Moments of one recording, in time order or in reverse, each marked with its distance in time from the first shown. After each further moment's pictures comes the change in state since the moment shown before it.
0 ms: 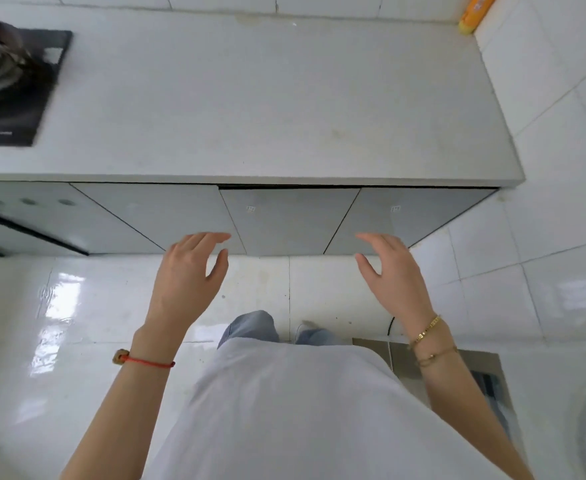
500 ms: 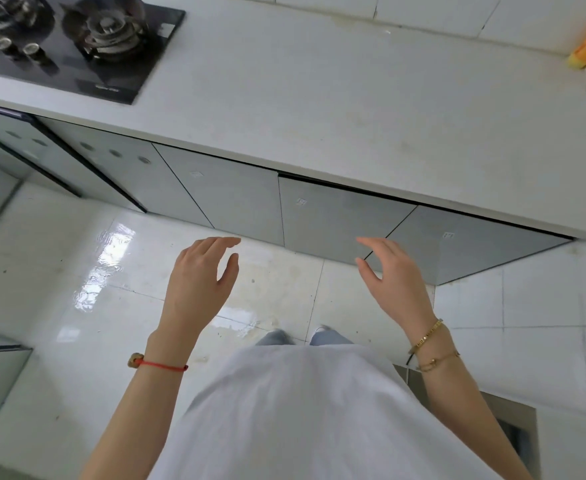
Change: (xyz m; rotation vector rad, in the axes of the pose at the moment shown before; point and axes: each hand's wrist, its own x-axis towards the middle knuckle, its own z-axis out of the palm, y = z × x) left_hand -0.067 -0.007 -0.018 0.020 0.115 -0.270; right_hand 0.015 -0.032 0.031 0.060 -0.140 -0.244
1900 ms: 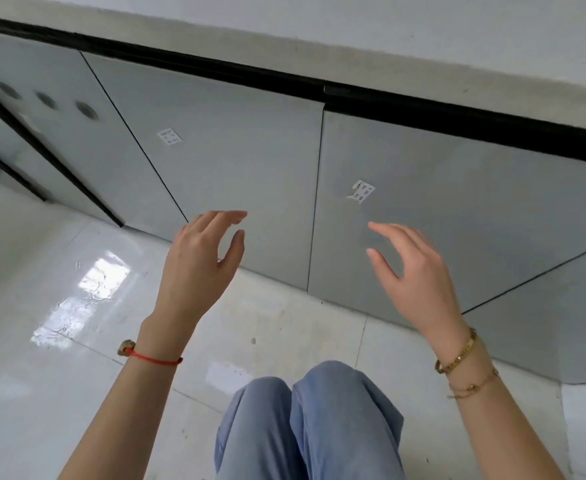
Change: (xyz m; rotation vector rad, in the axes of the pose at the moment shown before) left_hand 0.134 -0.247 0.329 -0.004 0.283 0.105; right_hand 0.187 0.184 0.348 0.006 0.226 -0.297
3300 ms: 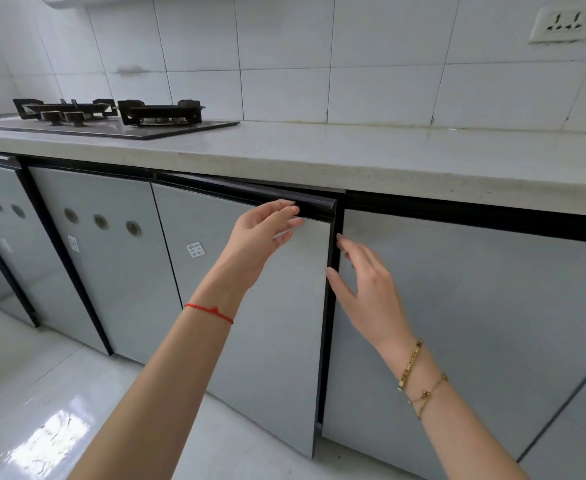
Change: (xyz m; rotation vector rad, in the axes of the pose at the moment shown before) left_hand 0.115 0.024 -0.012 -1.244 -0.040 -0.194; right_hand 0.081 -0.064 0.056 0.074 0.319 -0.219
